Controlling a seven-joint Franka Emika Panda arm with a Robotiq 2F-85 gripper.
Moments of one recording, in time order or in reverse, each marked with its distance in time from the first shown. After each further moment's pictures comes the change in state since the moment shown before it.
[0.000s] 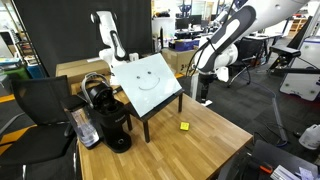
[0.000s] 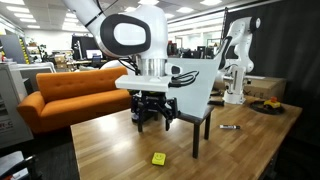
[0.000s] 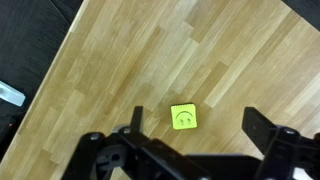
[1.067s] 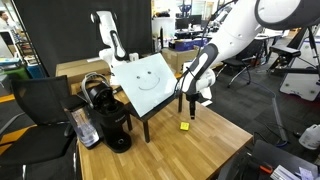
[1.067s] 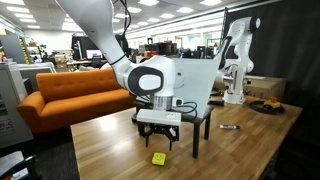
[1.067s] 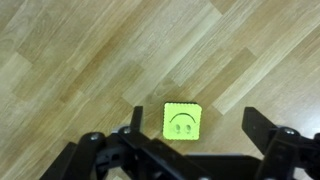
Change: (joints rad) arm -0.072 0.377 0.149 0.214 0.007 0.094 -0.099
